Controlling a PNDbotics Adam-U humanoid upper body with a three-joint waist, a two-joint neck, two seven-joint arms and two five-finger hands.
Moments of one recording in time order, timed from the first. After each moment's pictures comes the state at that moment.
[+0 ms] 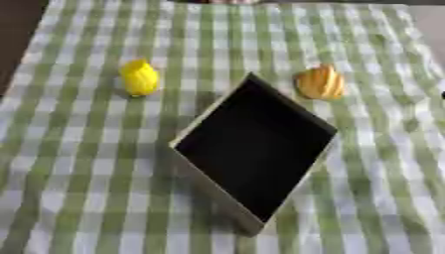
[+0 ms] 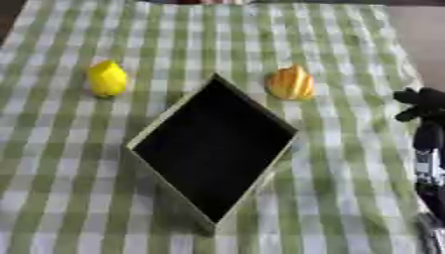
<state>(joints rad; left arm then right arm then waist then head) -0.27 0.38 0.08 -1.98 0.12 -0.47 0.21 0.06 -0.26 -0.16 -1.98 -0.08 -0.63 0.01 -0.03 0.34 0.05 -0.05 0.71</state>
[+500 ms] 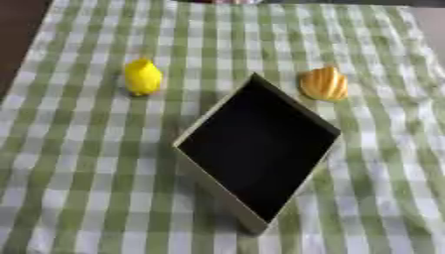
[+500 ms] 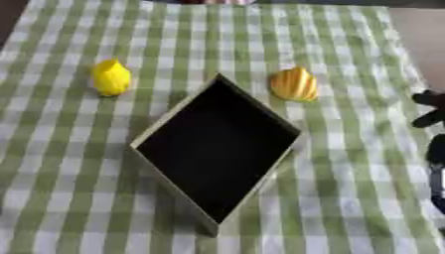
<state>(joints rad) -0.27 0.38 0.08 -1.98 0.12 -0.47 0.20 0.12 -0.55 -0.18 -1.98 0.03 -0.72 -0.07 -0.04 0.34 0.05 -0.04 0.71</state>
